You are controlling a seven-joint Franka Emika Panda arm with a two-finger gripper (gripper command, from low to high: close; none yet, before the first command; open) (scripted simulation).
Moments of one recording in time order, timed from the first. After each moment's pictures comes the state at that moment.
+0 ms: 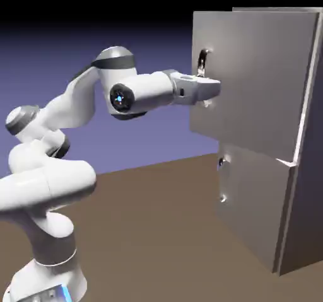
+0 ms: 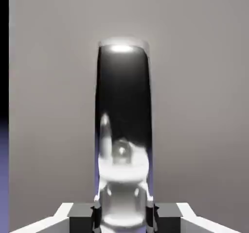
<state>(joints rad) -1.42 -1.61 0.80 -2.80 2.42 1.52 -0.51</state>
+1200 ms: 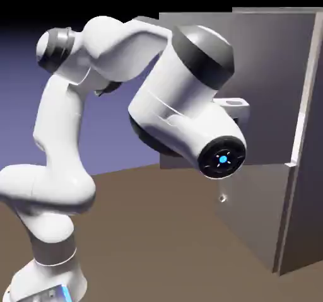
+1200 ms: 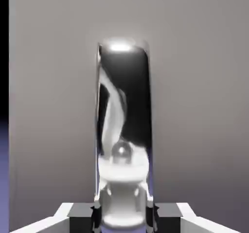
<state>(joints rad) -2.27 -0.48 0.97 -2.13 1.39 0.44 -1.42</state>
